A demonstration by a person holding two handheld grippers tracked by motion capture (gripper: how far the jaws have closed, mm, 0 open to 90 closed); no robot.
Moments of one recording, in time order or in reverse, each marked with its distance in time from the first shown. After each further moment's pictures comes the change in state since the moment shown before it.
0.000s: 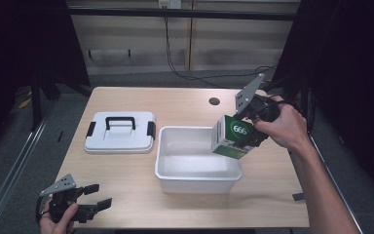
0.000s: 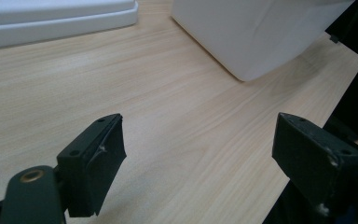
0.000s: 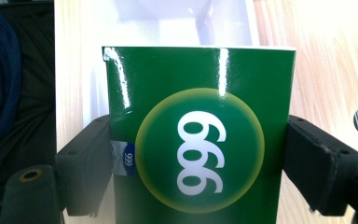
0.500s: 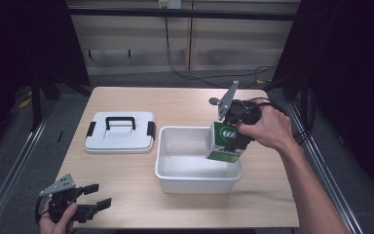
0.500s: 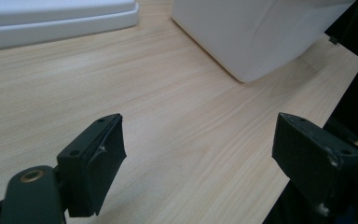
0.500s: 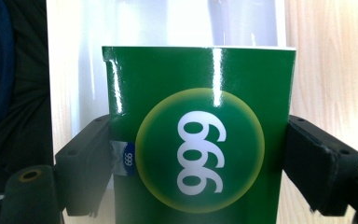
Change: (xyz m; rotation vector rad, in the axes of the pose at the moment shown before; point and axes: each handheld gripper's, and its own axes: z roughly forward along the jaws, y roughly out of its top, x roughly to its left) left arm 0.000 0.000 -0.001 -0.006 0.000 -0.004; right arm -0.004 0.022 0.033 0.125 0.041 -0.039
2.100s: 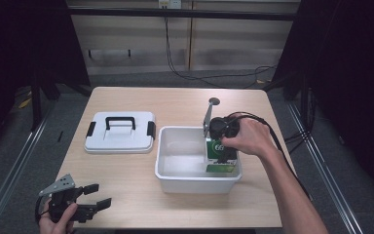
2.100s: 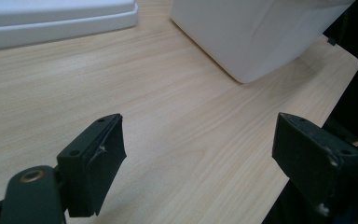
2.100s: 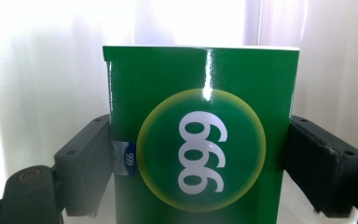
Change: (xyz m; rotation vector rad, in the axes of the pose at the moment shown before) left arm 0.000 0.000 0.000 -0.004 -0.006 -0.002; right arm -0.012 0.007 0.078 0.197 0.082 -0.040
